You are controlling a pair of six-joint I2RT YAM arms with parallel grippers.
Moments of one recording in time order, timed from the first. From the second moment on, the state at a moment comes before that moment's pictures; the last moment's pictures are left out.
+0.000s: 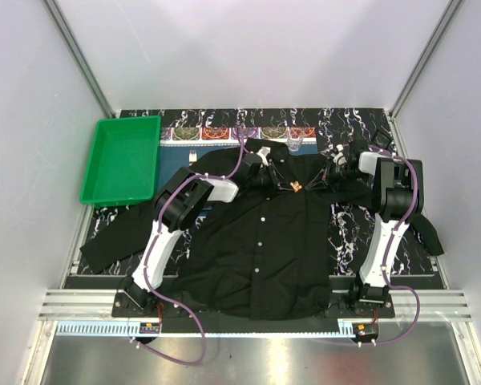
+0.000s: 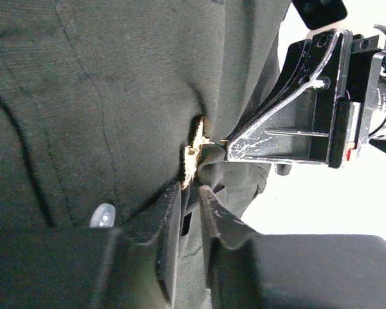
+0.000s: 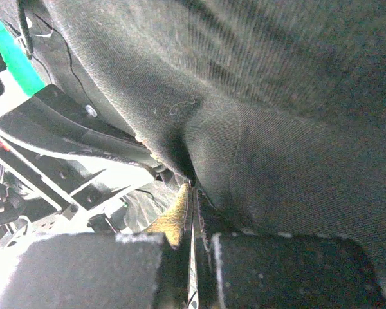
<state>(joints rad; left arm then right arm) -0.67 2.33 1.41 0.44 0.45 -1.12 -0.09 2.14 1.34 -0.51 -0.83 0.39</state>
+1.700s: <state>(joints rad) -0.66 2.38 1.46 0.49 0.53 -1.15 -0.11 2.00 1.45 -0.76 -0.84 0.05</state>
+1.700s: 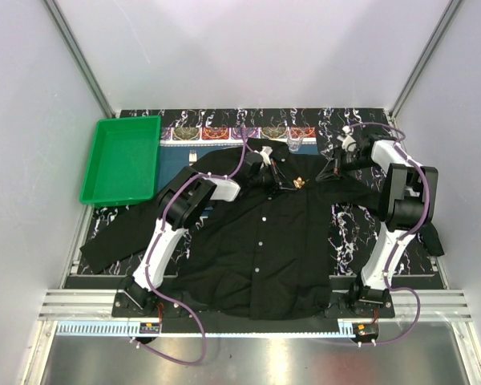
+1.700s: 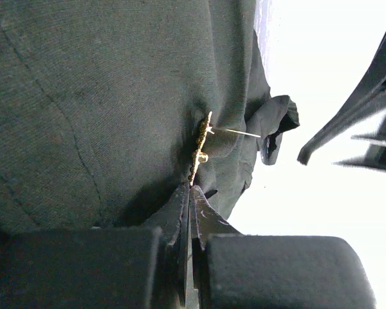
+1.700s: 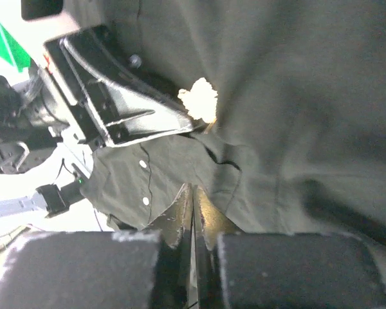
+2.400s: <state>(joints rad) -0.66 2.39 1.47 0.50 0.54 -1.15 -0.11 2.00 1.42 -0.60 -0.73 -0.37</state>
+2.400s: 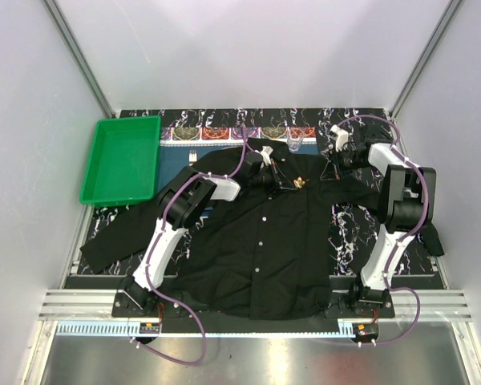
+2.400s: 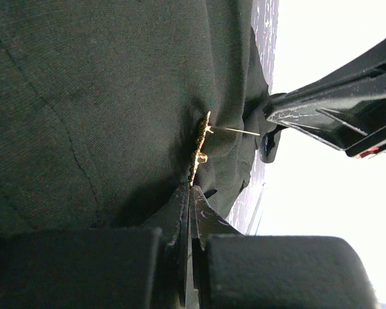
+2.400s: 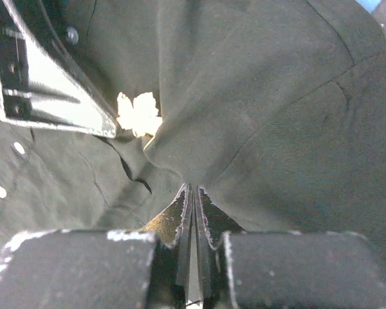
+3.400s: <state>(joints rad) -0.66 2.39 1.47 0.51 0.55 -1.17 -0.06 2.03 1.41 -0.66 -0.96 -0.18</state>
